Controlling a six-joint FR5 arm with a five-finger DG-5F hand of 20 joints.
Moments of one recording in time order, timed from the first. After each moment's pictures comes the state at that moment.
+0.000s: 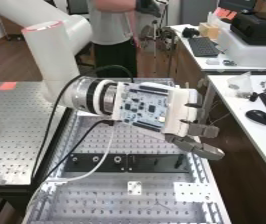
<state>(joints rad) 1.42 -2.11 -1.52 -2.54 -1.25 0.12</state>
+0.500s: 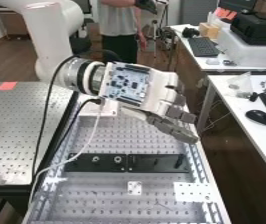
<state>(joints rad) 1.51 -2.01 -1.59 -2.64 -1.12 0.07</state>
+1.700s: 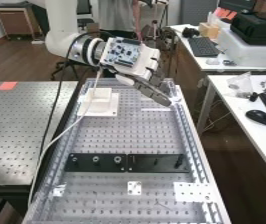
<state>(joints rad) 1.79 -1.93 -1.65 -2.79 -0.88 0.03</state>
